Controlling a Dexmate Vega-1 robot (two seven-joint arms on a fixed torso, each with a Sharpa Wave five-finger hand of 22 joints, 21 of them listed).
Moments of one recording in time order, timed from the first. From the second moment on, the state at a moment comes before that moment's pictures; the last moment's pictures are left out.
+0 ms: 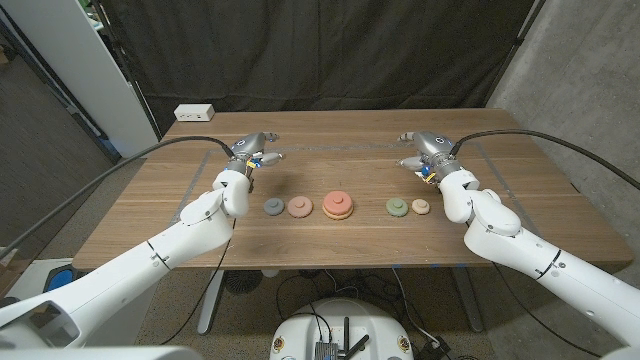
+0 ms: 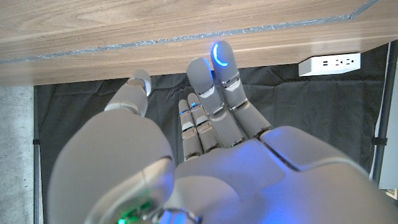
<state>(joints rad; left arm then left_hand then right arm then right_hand) 0.86 0.82 0.61 -1.98 0.41 0.65 0.30 0.74 -0.06 0.48 -0.17 0.22 0.50 -0.05 0.20 0.20 0.51 -0.15 0.21 0.26 1.08 -0.19 1.34 0.61 0.83 -0.10 1.51 0.19 -0.93 -0.84 -0.59 -2.03 -0.64 -0.60 -0.12 0.86 -0.09 0.46 -0.16 0.19 0.46 -0.10 0.25 0.21 0.54 -0.14 0.20 0.23 1.20 -0.22 1.29 1.22 1.16 -0.22 1.37 0.25</state>
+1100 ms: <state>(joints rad) 0.83 0.89 0.63 -2.10 0.44 0.72 0.12 0.78 -0.07 0.46 -0.17 0.24 0.47 -0.04 0.20 0.20 0.47 -0.13 0.21 0.26 1.06 -0.18 1.35 0.58 0.80 -0.09 1.51 0.19 -0.94 -0.83 -0.62 -2.05 -0.59 -0.64 -0.19 0.85 -0.08 0.47 -0.15 0.19 0.46 -0.09 0.25 0.21 0.54 -0.14 0.20 0.22 1.20 -0.22 1.30 1.22 1.16 -0.22 1.37 0.25</state>
